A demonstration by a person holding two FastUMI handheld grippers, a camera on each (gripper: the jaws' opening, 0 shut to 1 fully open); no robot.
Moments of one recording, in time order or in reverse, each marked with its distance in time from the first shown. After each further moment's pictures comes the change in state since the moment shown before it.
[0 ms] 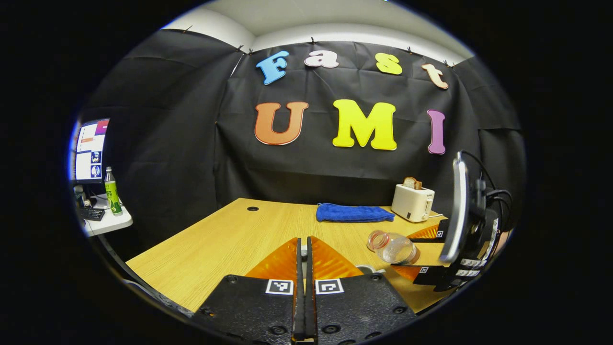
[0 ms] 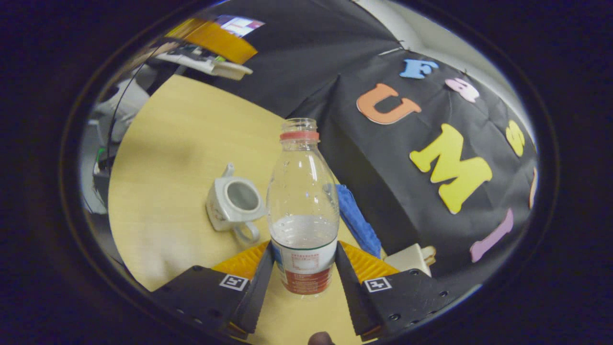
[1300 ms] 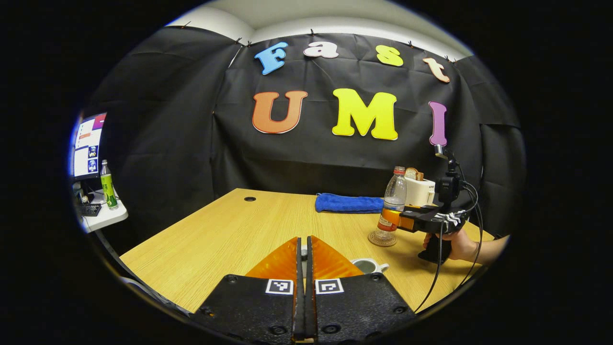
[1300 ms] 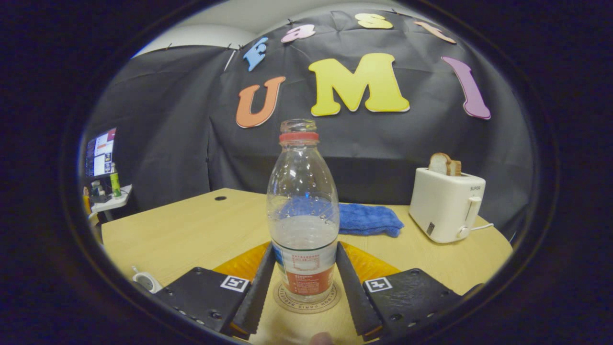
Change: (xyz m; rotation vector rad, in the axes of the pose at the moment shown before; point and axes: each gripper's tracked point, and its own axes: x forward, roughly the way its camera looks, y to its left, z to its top) left arm 0.015 0.001 -0.026 -0.008 0.061 -0.003; right arm 0.126 -0.115 -0.032 0.786 -0.136 -0.127
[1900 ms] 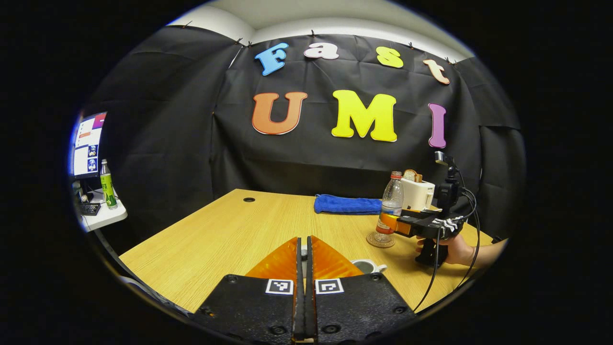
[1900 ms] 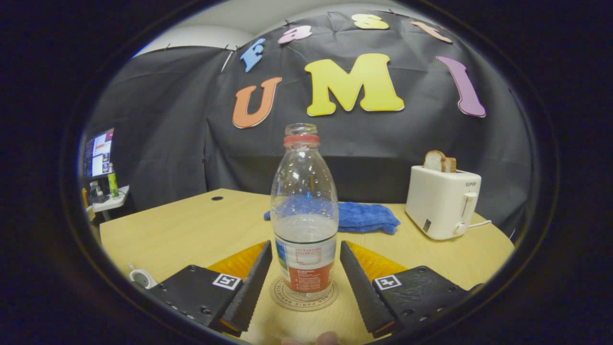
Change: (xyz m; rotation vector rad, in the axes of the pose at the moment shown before) left arm -0.004 -0.005 0.006 0.004 -0.013 -0.010; right arm -0.005 -0.004 -0.005 -0.001 -0.014 -0.020
